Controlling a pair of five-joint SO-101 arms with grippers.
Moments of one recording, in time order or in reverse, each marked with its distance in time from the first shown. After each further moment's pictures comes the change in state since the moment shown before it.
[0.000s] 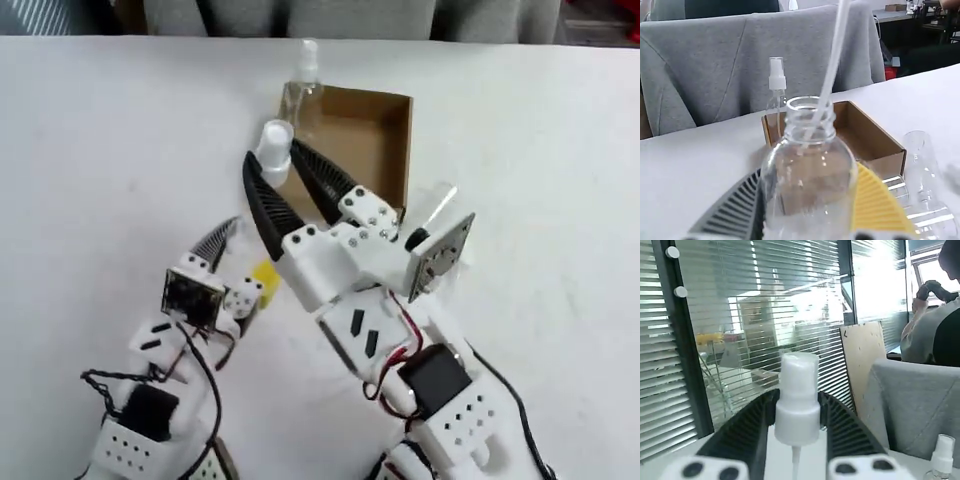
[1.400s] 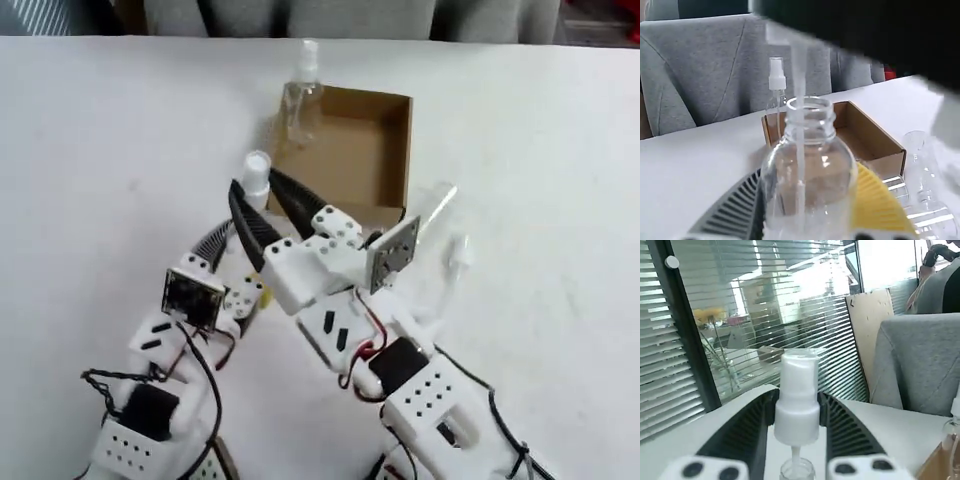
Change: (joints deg) left arm 0.1 0.0 0.0 0.0 0.0; right arm -1.6 9.0 15.0 -18.8 -3.7
